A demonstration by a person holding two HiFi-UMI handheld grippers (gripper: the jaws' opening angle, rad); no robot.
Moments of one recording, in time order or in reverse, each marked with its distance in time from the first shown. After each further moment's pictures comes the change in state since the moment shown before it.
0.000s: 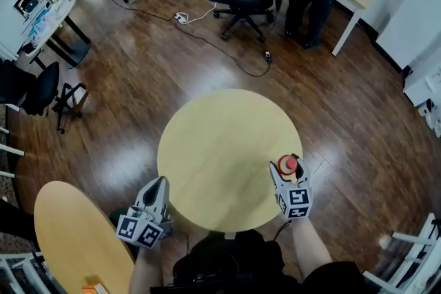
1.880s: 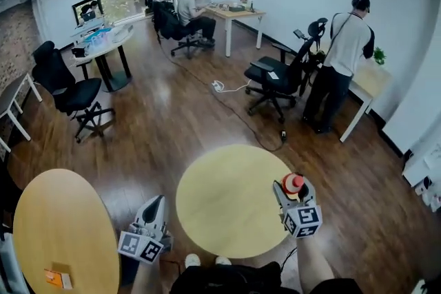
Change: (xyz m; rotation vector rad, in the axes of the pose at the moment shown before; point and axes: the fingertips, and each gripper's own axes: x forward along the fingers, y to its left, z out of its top) left arm -0.118 -0.028 0.072 0.147 -0.398 0.124; right arm -0.055 0.055 0.182 -0.156 -0.323 0.226
